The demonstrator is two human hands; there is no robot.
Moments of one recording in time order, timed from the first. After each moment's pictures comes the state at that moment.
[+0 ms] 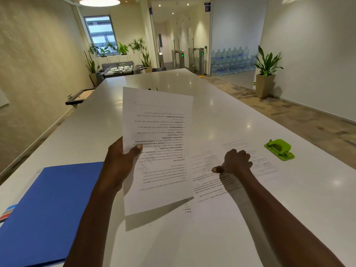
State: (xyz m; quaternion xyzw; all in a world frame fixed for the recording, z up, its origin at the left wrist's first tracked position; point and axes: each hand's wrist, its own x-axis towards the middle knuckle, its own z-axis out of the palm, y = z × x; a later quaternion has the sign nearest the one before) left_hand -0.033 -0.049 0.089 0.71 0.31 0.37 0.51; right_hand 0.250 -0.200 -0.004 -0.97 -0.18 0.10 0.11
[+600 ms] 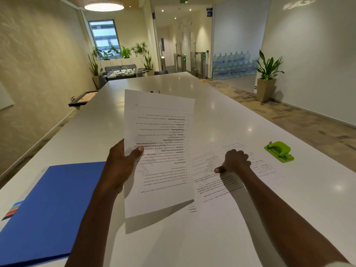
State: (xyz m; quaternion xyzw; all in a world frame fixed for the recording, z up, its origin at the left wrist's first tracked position) left_hand -0.045 -0.060 0.092 0.71 0.31 0.37 0.51; right_hand 0.259 -0.195 0.000 -0.97 -0.19 0.11 0.11
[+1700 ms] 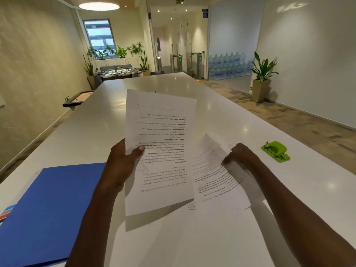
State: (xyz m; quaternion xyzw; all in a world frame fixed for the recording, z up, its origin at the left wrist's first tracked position) left_hand -0.035 -0.054 0.091 0.72 0.31 0.36 0.51; right_hand 0.290 -0.219 0.022 -0.90 -0.22 0.20 0.32
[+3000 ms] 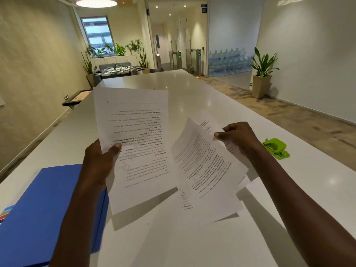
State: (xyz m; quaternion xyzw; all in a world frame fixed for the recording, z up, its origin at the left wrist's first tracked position) left_hand -0.057 -0.036 0.096 0.68 0.35 0.43 0.48; right_hand 0.262 -0.219 0.081 -0.80 -0.23 0.11 0.54
